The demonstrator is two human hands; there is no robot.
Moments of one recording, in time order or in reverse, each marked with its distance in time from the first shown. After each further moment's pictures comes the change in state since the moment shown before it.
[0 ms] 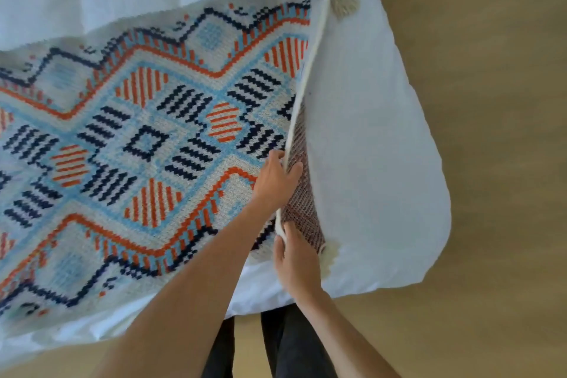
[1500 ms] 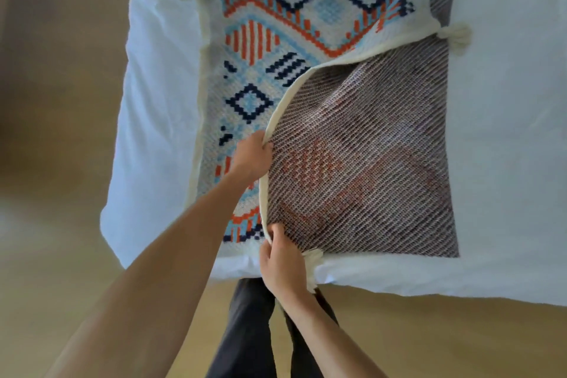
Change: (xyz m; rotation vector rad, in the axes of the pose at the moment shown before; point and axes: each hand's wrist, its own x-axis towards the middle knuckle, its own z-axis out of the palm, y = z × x) left_hand -0.077 -0.436 -0.449 0.064 0.200 -0.164; right_hand -0.123 -0.372 0.424 -0.119 -0.258 -0.087
